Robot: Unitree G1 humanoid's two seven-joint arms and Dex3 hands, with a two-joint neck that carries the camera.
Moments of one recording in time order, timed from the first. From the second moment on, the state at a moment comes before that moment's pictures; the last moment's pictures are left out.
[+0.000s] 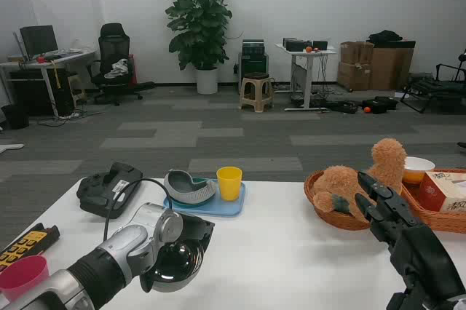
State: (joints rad) left arm -0.68 0.59 -0.31 0.42 0.90 0.22 -0.70; right arm -0.61 -0.49 0.47 0.40 0.55 -0.49 0.09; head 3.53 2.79
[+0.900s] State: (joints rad) left arm -0.63 0.46 -0.24 0.55 1.03 0.13 -0.67; right arm -0.64 -0.49 0.54 0.45 0.59 -0.51 0.08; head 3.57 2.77
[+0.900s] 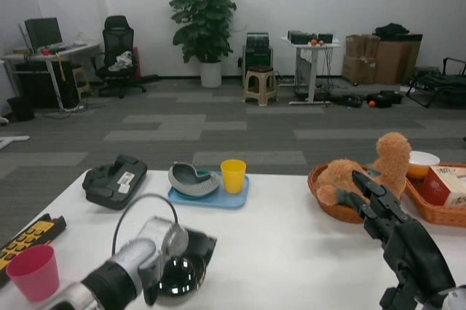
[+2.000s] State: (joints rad) left arm -0.82 0.23 -0.10 1.13 1.09 -0.07 -0.07; right arm -0.58 -0.49 0.52 0.44 0.60 -0.53 0.08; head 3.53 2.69
